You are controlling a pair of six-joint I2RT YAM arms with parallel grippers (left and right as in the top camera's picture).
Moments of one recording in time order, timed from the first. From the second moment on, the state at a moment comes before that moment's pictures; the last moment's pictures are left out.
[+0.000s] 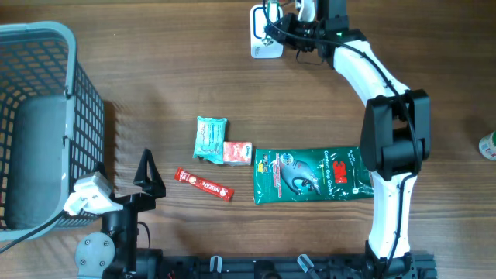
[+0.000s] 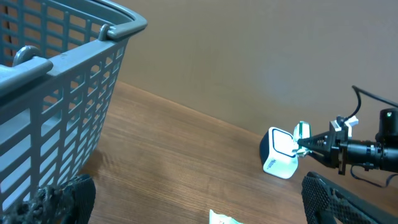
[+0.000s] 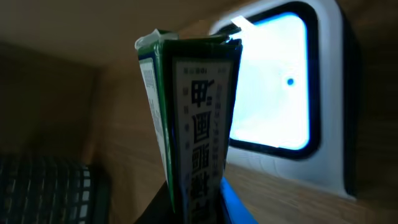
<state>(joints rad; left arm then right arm) -0.08 0.01 0.43 -0.49 -0.17 -0.38 0.20 2.32 1.85 -0.24 -0.65 0.56</state>
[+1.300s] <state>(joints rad) -0.08 0.01 0.43 -0.49 -0.17 -0.38 -0.13 1.77 1.90 -1.20 -0.19 0.32</state>
